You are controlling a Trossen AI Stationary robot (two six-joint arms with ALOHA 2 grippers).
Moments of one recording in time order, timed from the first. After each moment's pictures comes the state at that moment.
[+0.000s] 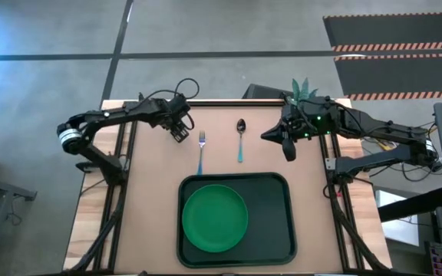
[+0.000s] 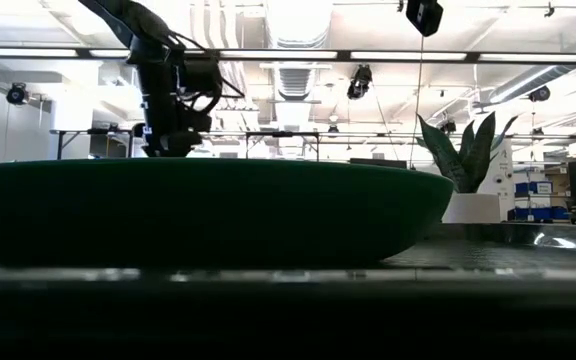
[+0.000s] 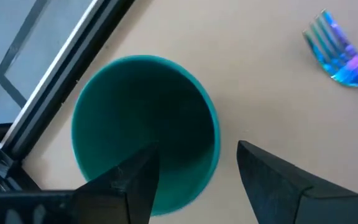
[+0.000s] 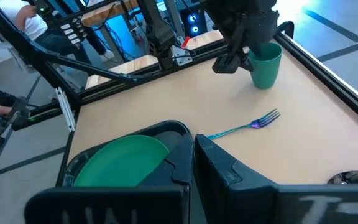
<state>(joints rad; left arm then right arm) 0.58 1.49 1.05 -0.79 -0.29 -0.07 -0.19 1.08 1.17 -0.52 -0.21 0.25</state>
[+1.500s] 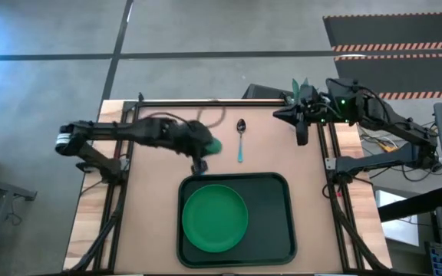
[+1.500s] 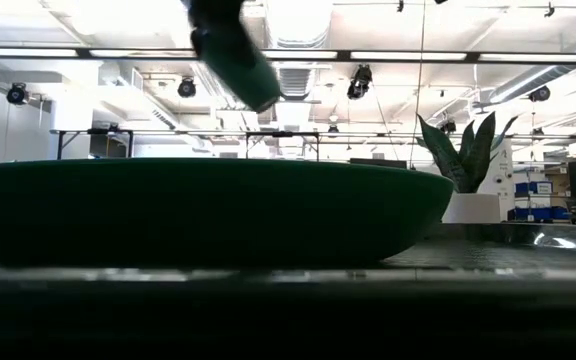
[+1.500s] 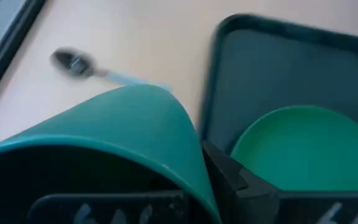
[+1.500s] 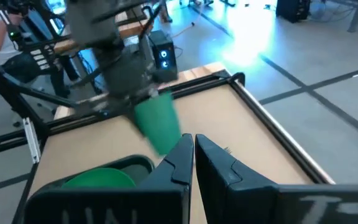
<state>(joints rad) 0.04 1.47 1.42 -0.80 -0.08 -0.19 -0.27 1.05 1.37 -0.65 -0.13 0.14</state>
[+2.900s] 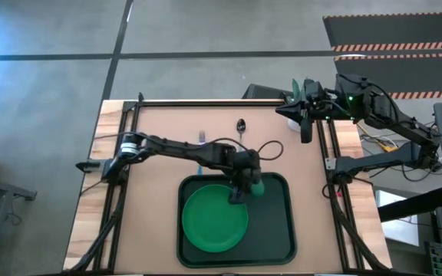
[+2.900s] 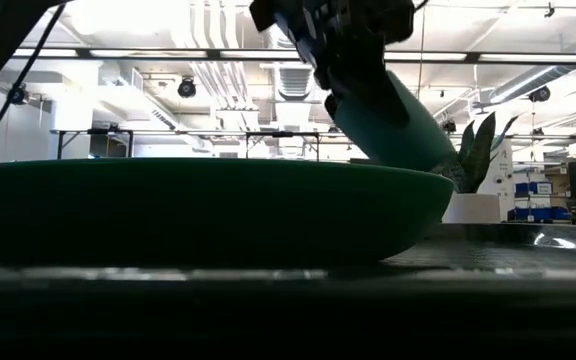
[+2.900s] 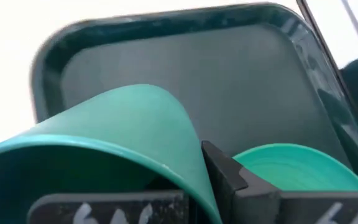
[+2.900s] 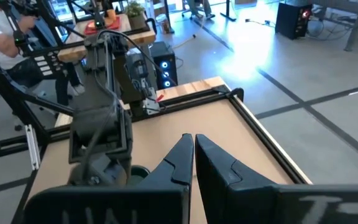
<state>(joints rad) -0.05 2.11 1.82 -0.62 0.32 0.06 -0.27 1.06 1.45 -0.67 -0.13 0.10</state>
